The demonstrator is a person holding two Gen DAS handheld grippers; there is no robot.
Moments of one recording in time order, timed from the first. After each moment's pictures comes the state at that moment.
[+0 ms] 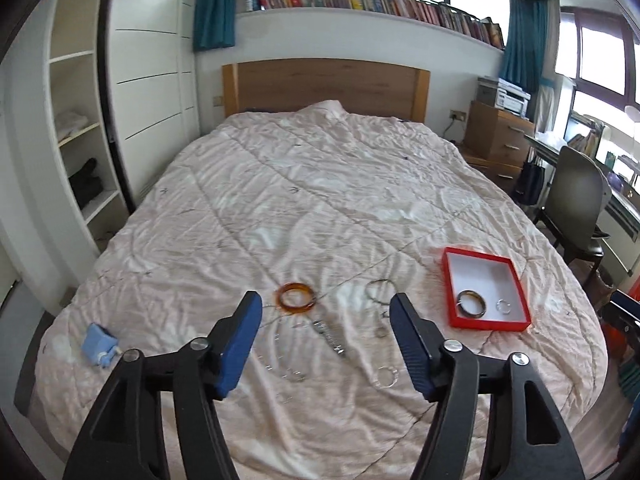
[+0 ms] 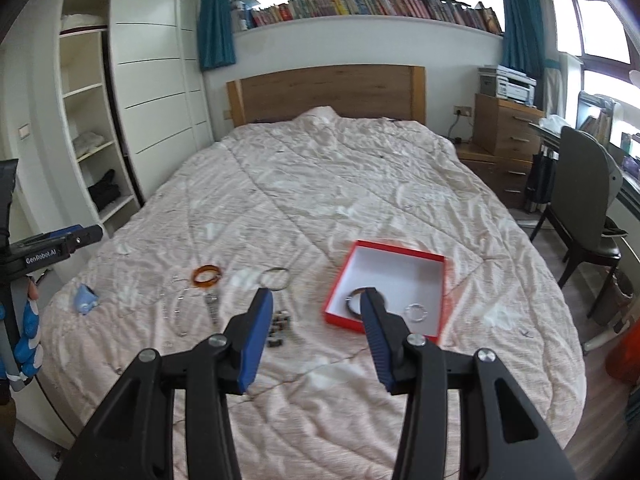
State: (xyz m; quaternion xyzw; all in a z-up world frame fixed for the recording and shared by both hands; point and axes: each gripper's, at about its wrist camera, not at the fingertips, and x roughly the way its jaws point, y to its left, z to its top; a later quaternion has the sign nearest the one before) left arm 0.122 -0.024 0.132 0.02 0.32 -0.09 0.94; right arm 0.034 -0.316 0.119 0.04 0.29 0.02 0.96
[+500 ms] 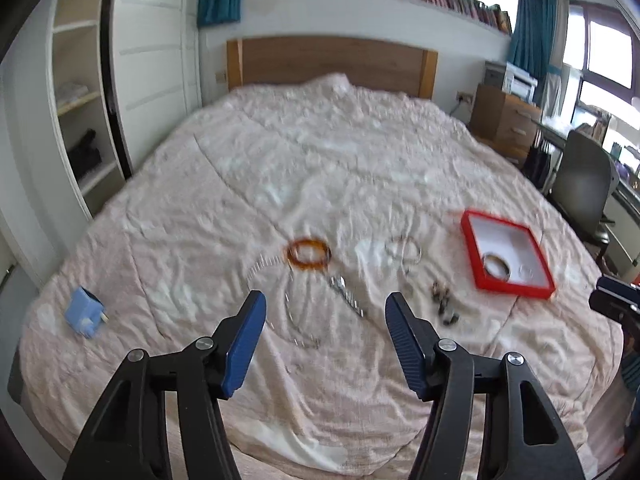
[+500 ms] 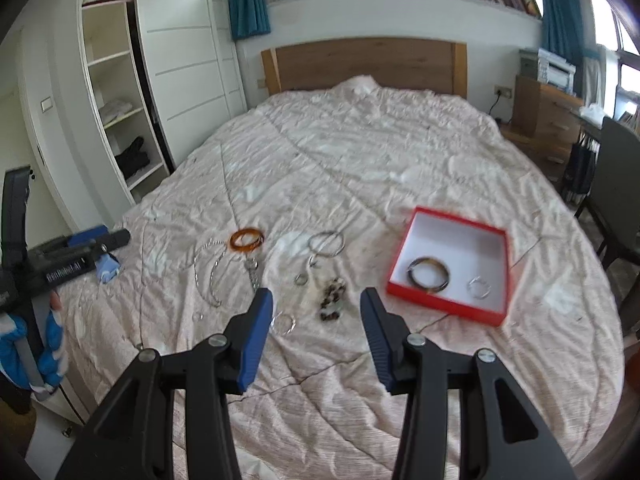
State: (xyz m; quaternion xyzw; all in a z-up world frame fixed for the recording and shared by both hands) left arm 0.127 0.000 0.039 0.02 0.36 -0.10 0.93; right arm 0.071 -0.264 0.049 0.05 0.35 0.07 0.93
